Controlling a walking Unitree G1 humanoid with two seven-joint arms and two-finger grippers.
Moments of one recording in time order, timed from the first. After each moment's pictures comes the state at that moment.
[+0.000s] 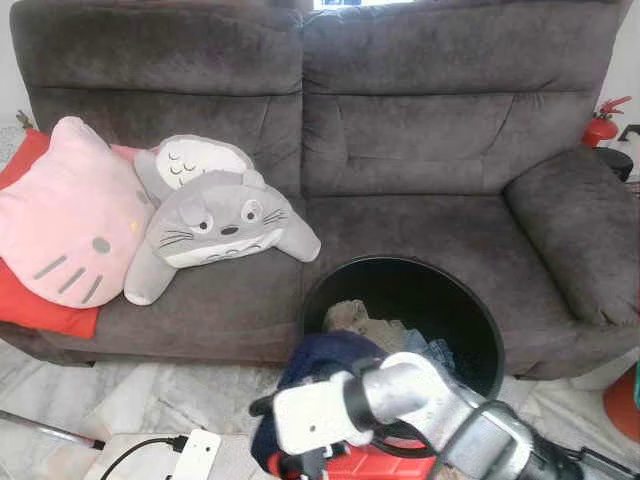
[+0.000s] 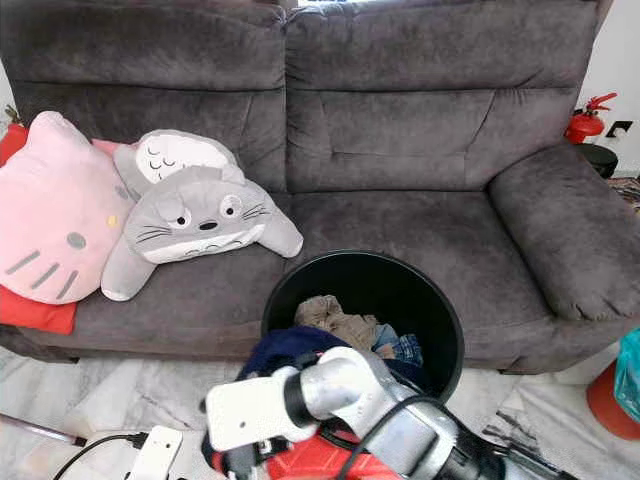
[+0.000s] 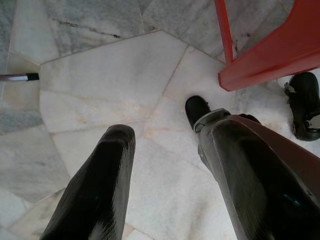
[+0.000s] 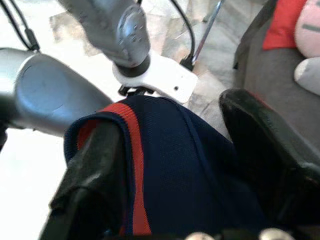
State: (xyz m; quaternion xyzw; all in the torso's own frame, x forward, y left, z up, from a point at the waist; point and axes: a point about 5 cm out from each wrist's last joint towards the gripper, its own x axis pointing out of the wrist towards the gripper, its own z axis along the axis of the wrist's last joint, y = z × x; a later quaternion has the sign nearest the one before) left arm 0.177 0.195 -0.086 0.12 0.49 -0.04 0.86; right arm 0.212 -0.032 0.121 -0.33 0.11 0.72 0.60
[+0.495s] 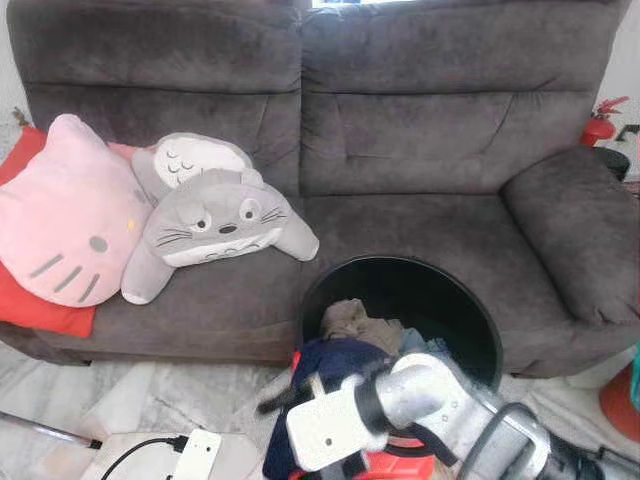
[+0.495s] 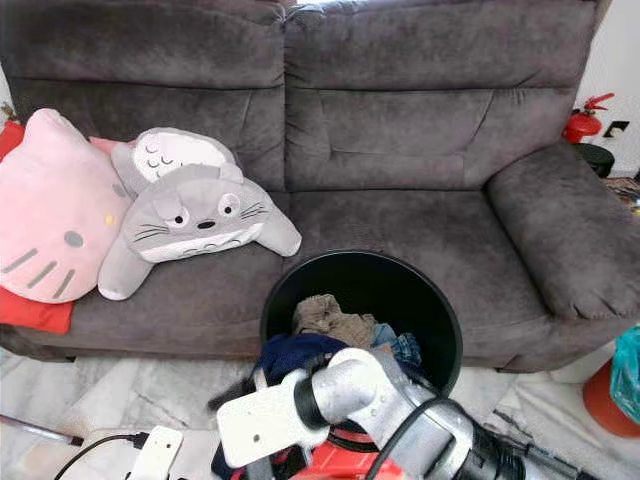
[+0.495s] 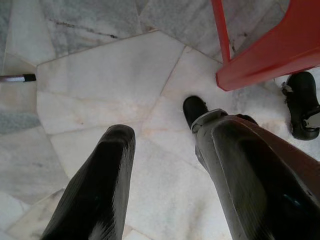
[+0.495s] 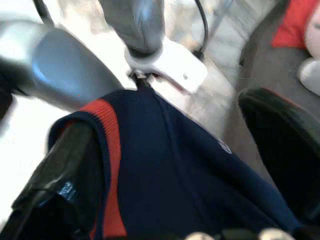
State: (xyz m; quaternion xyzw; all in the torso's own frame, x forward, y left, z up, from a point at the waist) left arm 0.177 0.194 -0.087 0.12 0.49 -0.04 0.86; right arm 0.215 -0.044 0.126 -0.40 0.09 0.71 0.58
